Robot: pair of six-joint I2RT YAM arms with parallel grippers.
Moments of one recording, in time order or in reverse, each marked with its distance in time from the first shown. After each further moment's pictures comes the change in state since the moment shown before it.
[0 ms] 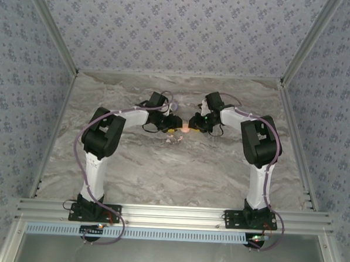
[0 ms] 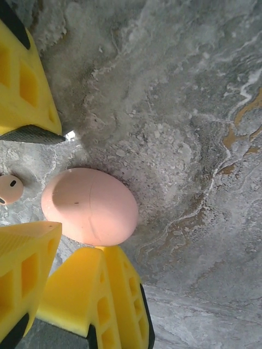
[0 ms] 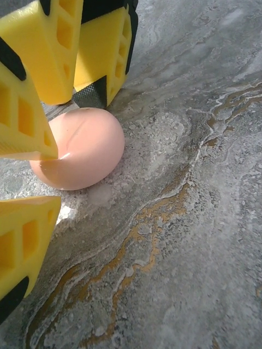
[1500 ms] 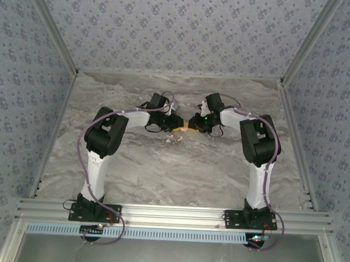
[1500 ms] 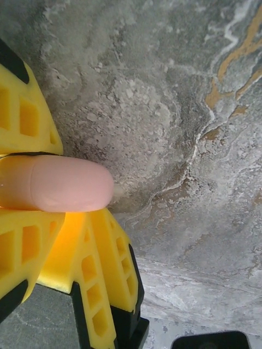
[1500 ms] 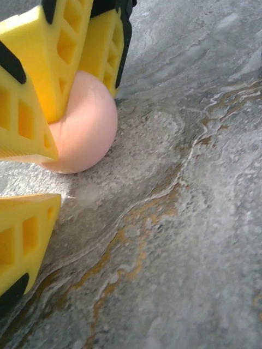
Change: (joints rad) left arm -0.003 0.040 -0.013 0.146 0.078 -0.098; right arm -0.008 0.008 -0.029 0.060 -0.032 0.018
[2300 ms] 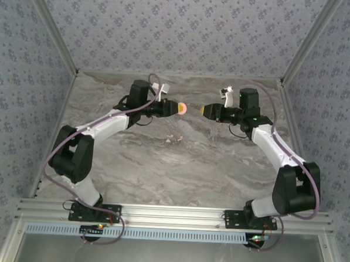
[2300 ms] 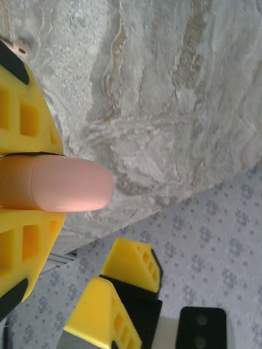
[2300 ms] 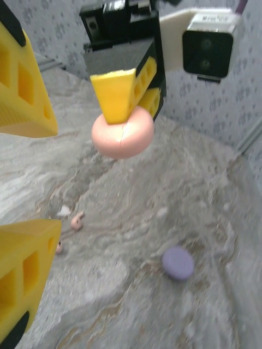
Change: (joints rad) left arm 0.029 -0.492 -0.215 0.167 0.077 0.105; right arm -0.130 -0.641 -0.290 0.194 -0.233 -0.107
